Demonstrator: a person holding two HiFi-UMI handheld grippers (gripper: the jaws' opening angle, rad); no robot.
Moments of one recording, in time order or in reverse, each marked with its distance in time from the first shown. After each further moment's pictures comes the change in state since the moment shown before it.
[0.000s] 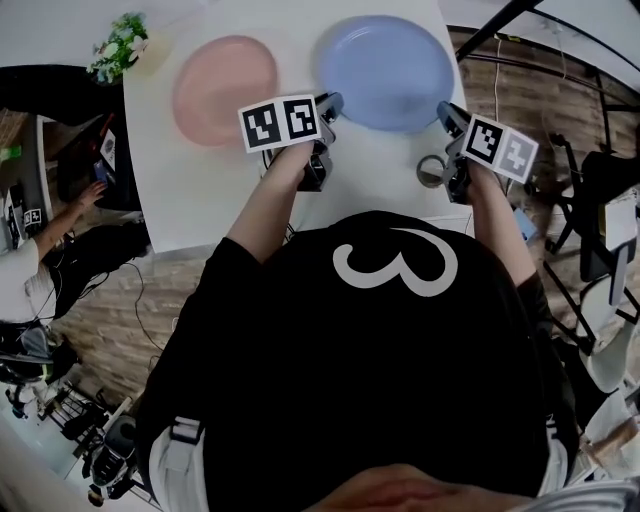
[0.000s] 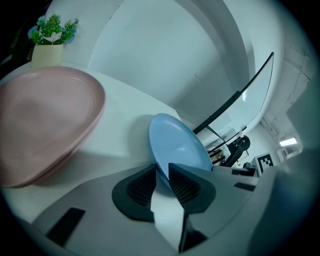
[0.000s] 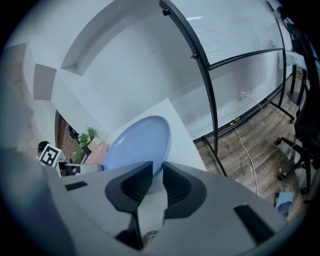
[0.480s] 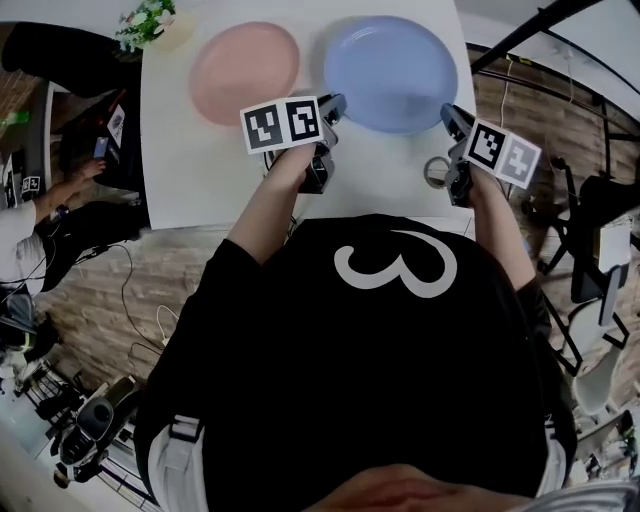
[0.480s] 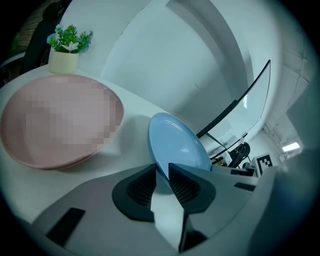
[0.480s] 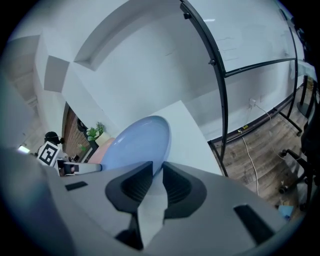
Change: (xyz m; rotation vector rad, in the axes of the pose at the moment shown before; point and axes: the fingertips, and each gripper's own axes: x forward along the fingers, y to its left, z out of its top) left arm -0.039 0.001 -0.008 -0.032 -0.085 0.021; right arm -0.010 0.030 0.000 -0.100 -0.006 0.047
